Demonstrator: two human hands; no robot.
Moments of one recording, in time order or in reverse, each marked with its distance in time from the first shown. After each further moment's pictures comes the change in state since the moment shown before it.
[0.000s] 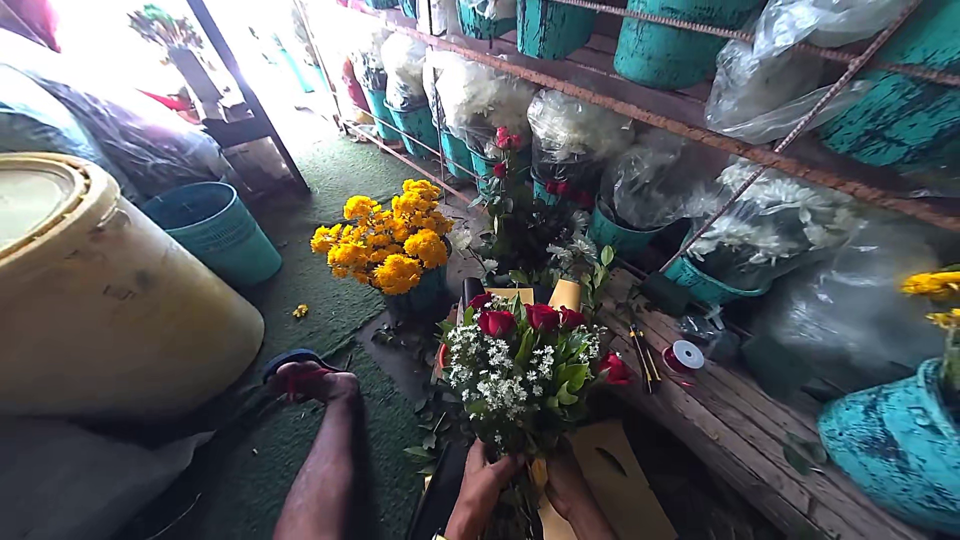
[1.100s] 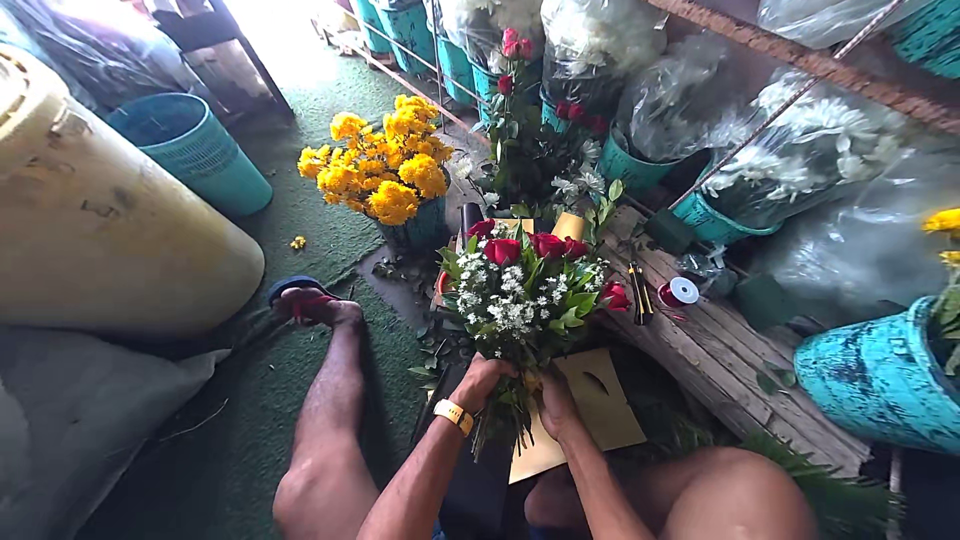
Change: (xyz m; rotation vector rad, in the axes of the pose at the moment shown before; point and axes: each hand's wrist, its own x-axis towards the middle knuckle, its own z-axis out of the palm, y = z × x) left_hand 0.025 0.020 0.009 -0.073 -0.087 -0.325; right_hand -0.019 -0.006 0.002 -0.074 0.057 0.068
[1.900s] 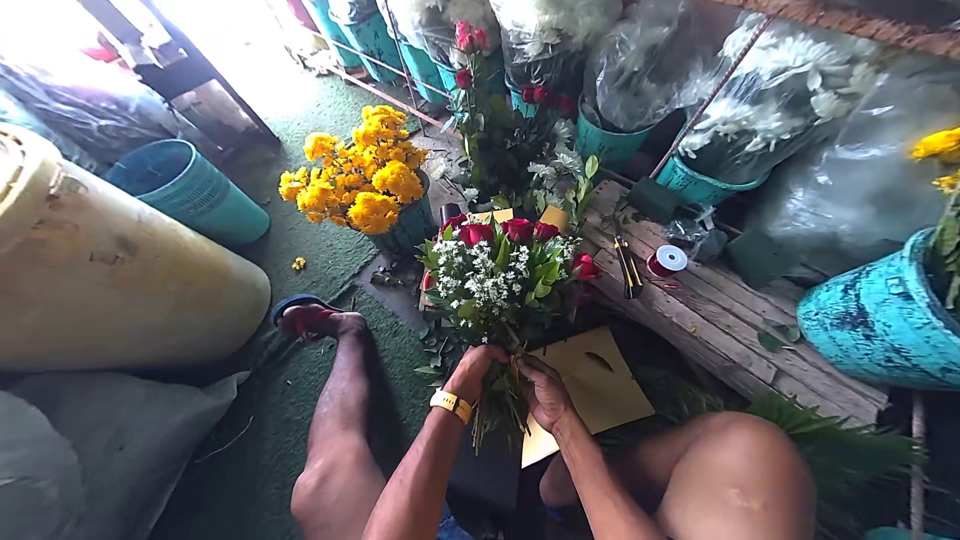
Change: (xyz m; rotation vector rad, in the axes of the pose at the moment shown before) left_hand -0.008 0.011 0.016 0.112 0.133 -0.145; right_hand -0.013 0.009 -0.009 0.256 -0.089 0.122
